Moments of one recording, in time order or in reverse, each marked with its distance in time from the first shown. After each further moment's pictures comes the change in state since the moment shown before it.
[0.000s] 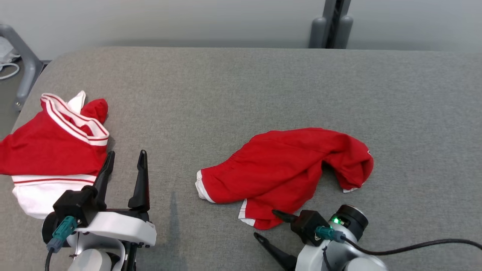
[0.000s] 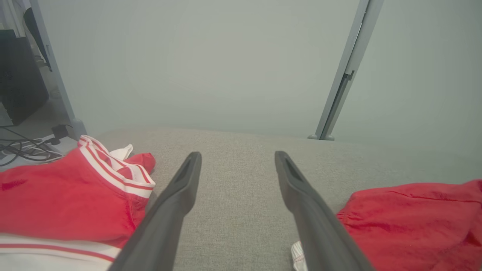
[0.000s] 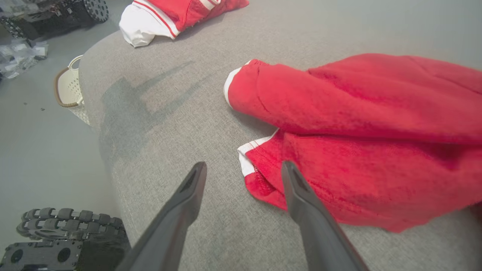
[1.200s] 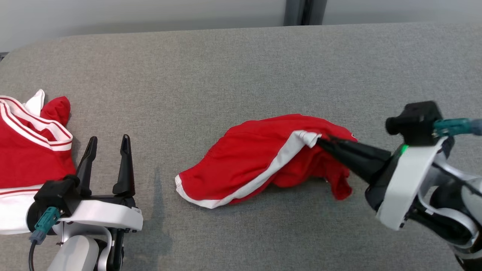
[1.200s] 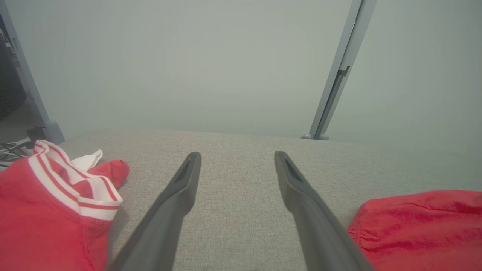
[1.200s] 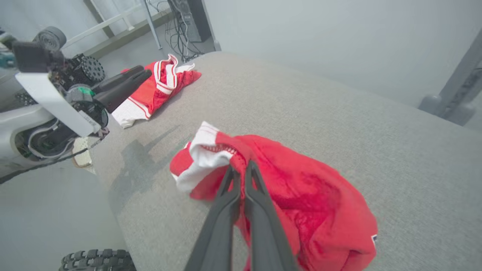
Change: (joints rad) left arm -0.069 -0.011 0.056 0.085 0.003 -0.046 -0.065; right arm -0.186 -0.349 -0.207 -0.455 0.538 0.000 0.347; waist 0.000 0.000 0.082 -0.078
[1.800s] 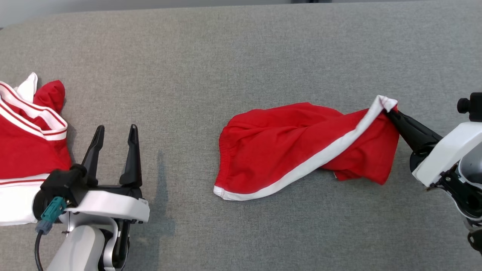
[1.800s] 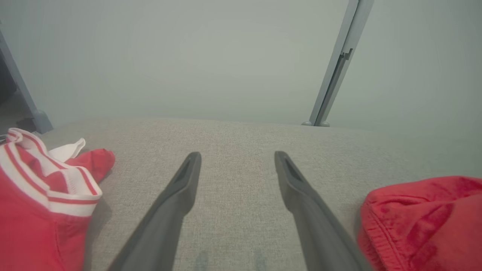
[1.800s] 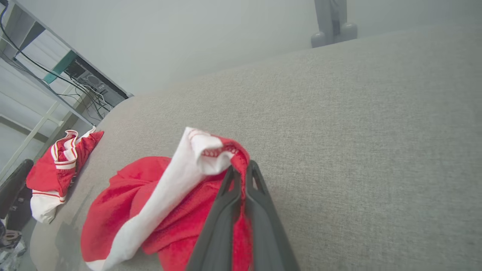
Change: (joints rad) left arm -0.037 -0.005 -0.026 -0.009 0.008 0.003 0.009; right arm 0.067 0.125 -0.336 0.357 0.079 0.000 -0.103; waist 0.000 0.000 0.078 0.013
